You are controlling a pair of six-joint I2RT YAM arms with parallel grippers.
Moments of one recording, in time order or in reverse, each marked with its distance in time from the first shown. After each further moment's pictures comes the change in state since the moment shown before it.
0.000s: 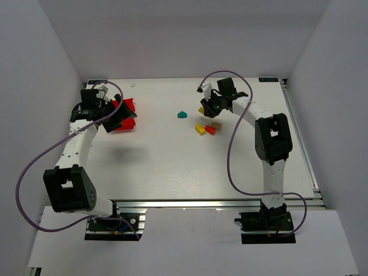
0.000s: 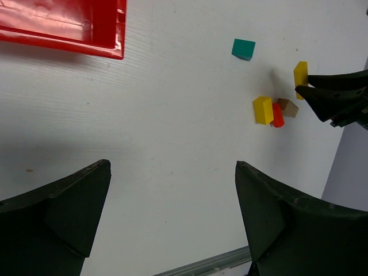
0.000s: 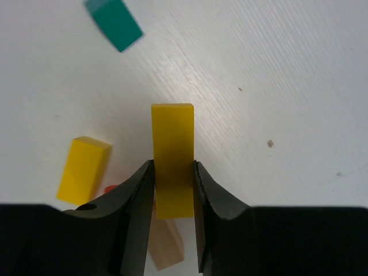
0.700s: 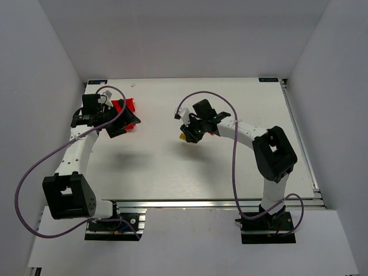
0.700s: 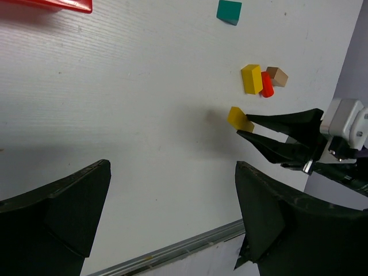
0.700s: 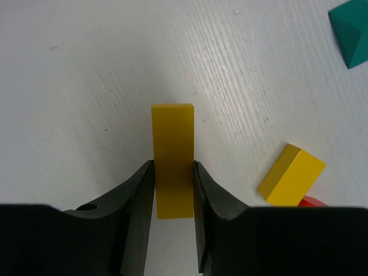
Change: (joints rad) left arm -0.015 -0.060 -0.067 -0.016 0.107 0.002; right arm 0.290 -0.273 -0.350 0.038 -0.013 0.092
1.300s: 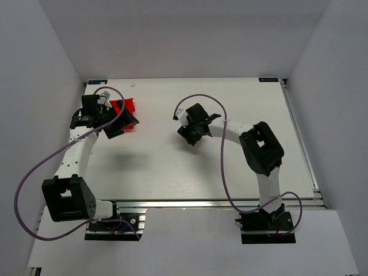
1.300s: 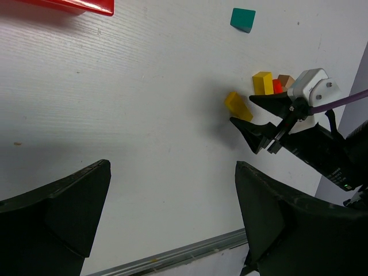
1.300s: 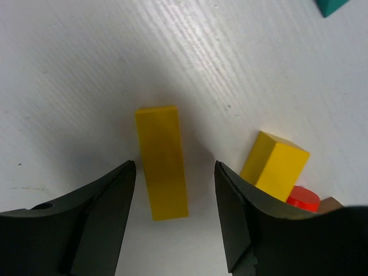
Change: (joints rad) left arm 0.000 -0.028 -0.008 -0.022 -0.066 0.000; right arm 0.031 0.154 0.066 0.011 0.286 0.090
